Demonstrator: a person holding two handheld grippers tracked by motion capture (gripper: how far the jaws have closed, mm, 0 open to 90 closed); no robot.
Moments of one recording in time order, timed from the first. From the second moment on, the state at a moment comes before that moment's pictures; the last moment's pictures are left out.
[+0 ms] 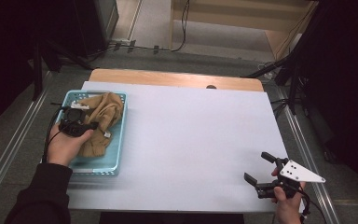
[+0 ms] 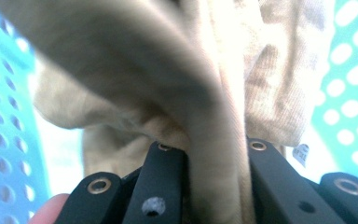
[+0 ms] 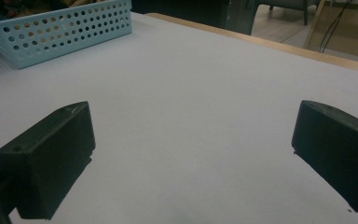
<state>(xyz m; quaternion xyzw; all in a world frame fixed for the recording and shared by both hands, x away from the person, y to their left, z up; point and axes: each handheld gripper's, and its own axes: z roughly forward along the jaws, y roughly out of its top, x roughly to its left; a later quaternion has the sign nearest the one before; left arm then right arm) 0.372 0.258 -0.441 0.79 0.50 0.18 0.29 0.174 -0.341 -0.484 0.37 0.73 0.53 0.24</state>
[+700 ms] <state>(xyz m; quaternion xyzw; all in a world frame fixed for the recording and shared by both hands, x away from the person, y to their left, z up) 0.351 0.262 -0.410 0.71 0.48 0.25 0.45 0.174 -0.342 -0.484 0.38 0.72 0.53 0.24</state>
